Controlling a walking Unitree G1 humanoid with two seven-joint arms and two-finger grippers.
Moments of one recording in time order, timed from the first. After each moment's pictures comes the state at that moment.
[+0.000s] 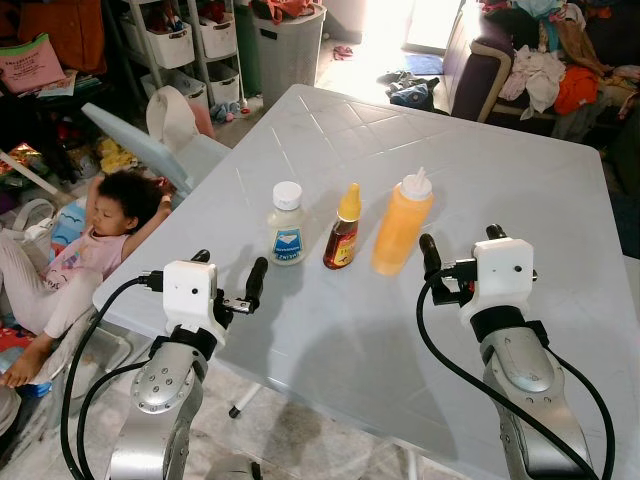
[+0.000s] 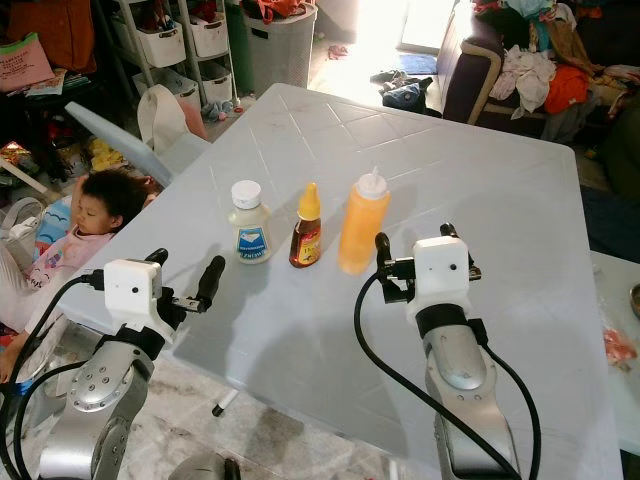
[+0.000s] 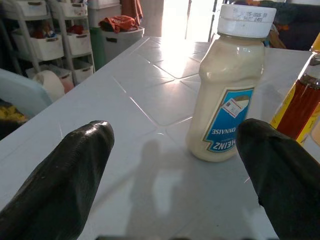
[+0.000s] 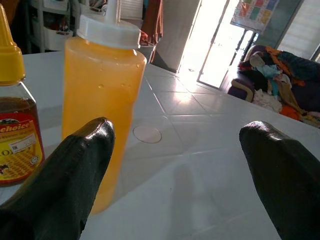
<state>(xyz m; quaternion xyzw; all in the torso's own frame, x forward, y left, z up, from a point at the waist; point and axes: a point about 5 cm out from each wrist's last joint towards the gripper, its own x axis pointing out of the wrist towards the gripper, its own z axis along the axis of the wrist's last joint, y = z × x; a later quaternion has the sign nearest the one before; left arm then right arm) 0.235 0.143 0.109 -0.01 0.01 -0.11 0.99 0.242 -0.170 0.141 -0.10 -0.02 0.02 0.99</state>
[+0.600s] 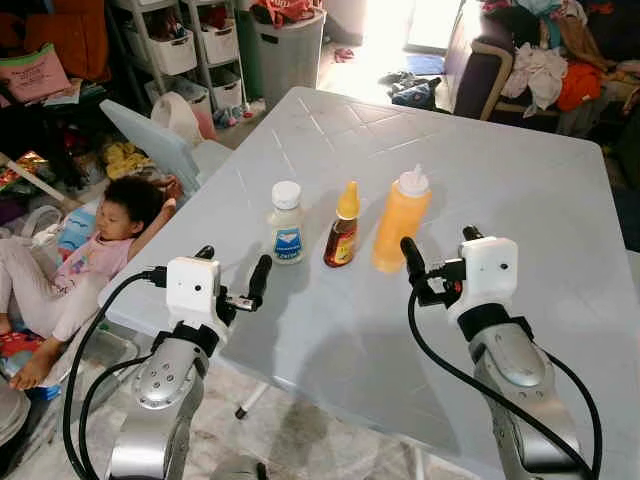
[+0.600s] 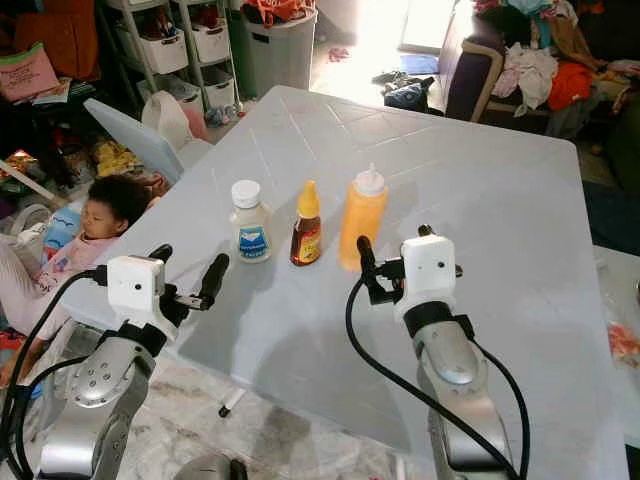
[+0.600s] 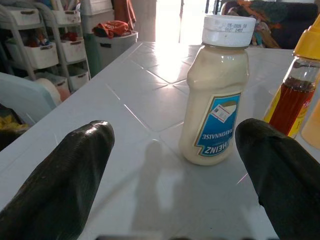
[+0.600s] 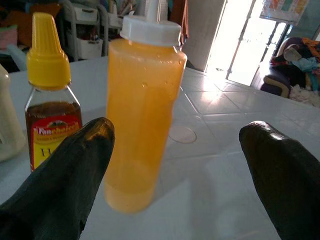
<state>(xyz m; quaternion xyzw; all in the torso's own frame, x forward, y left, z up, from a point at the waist) 0.238 0.141 0.112 0.00 0.01 -0.12 0.99 0.248 -0.158 0.137 -0.07 -0.01 0.07 1.00</state>
